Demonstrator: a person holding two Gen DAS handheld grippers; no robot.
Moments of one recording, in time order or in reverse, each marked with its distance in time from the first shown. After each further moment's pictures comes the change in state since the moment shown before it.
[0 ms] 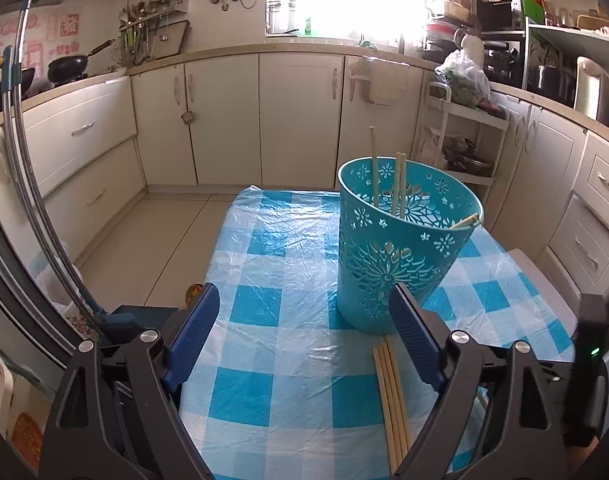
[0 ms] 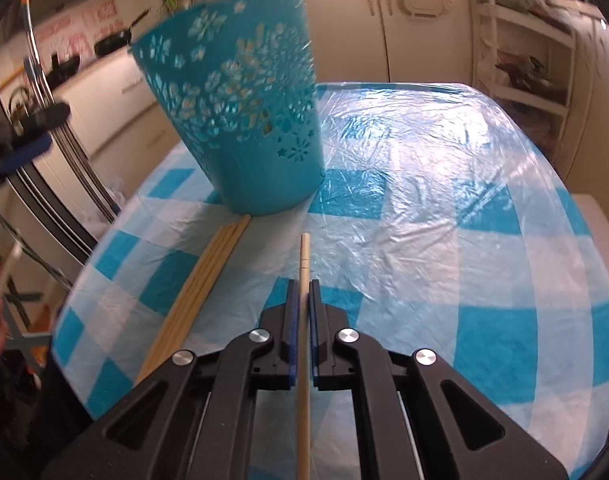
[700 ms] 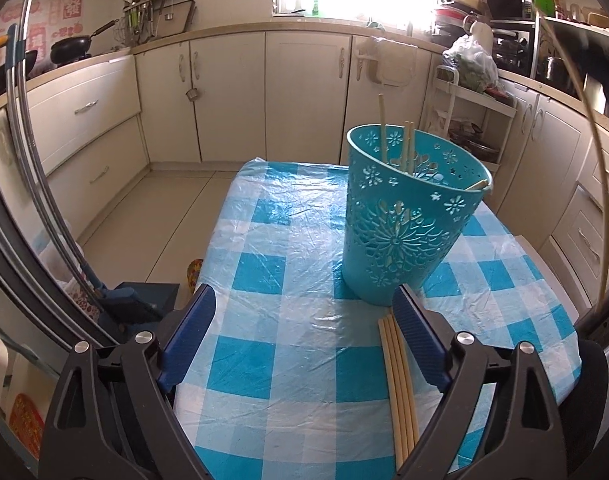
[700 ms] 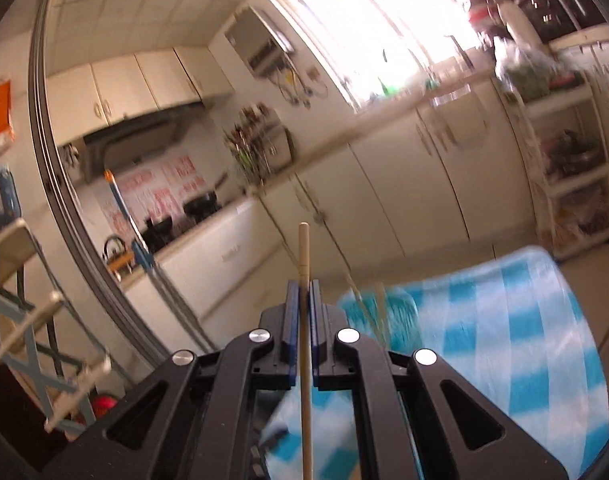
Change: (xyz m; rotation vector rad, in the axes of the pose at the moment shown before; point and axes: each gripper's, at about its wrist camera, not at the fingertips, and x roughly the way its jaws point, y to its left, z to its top) left arm 0.005 0.008 -0.016 -0.031 0.076 0.014; right arm -0.129 0.049 0.150 0.092 -0.543 0.331
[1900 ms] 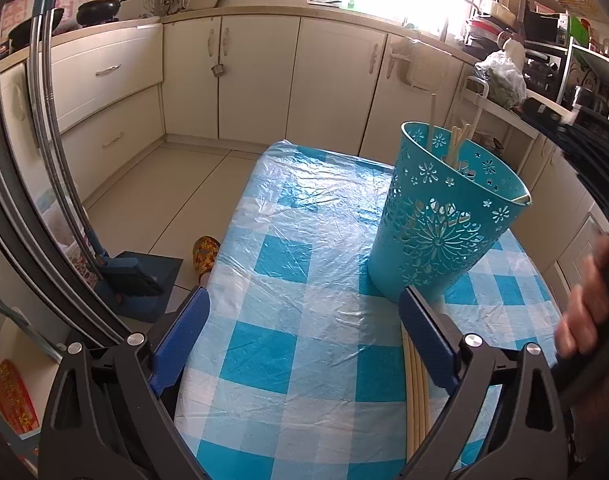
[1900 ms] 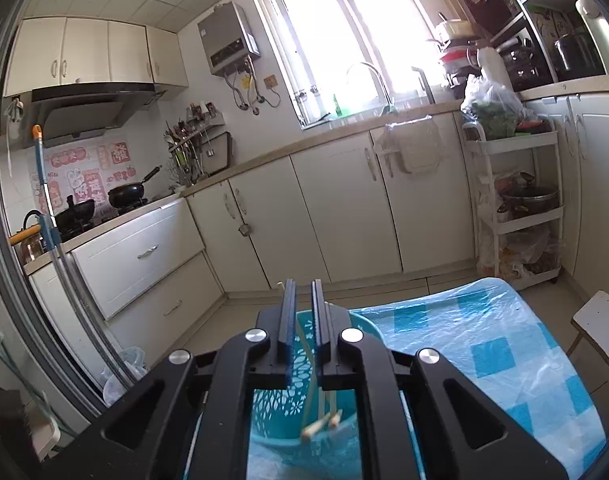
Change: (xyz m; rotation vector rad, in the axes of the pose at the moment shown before) left arm 0.014 0.026 -0.005 -0.121 0.036 0.015; right arm 0.044 0.001 -0.061 -0.155 -0.016 -0.296
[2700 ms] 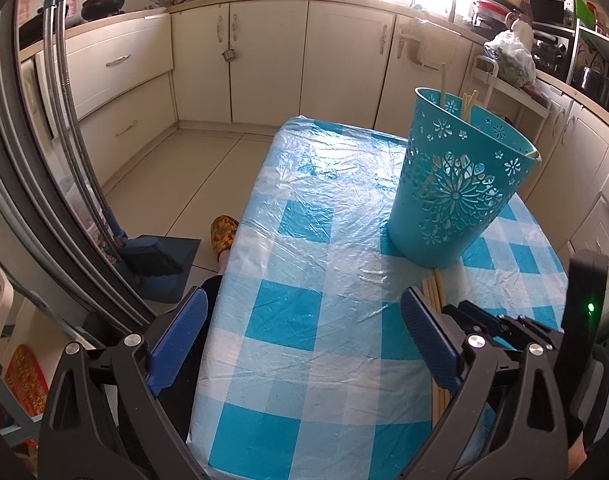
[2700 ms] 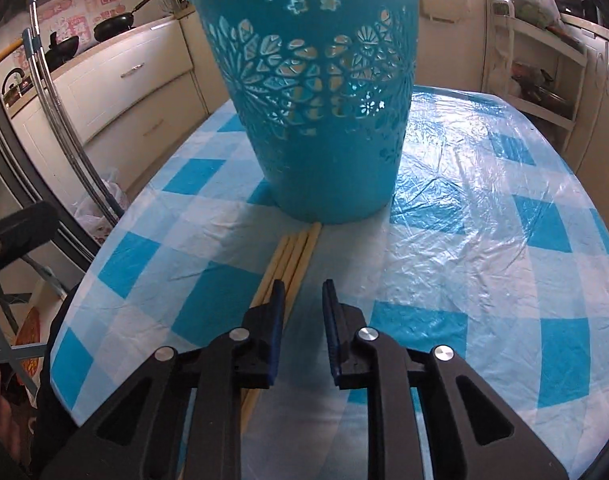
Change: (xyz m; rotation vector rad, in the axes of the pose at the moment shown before) left arm -0.008 0.010 -0.024 0.021 0.066 0.058; right arm 0.046 0.000 -0.156 -0.146 0.632 -0.085
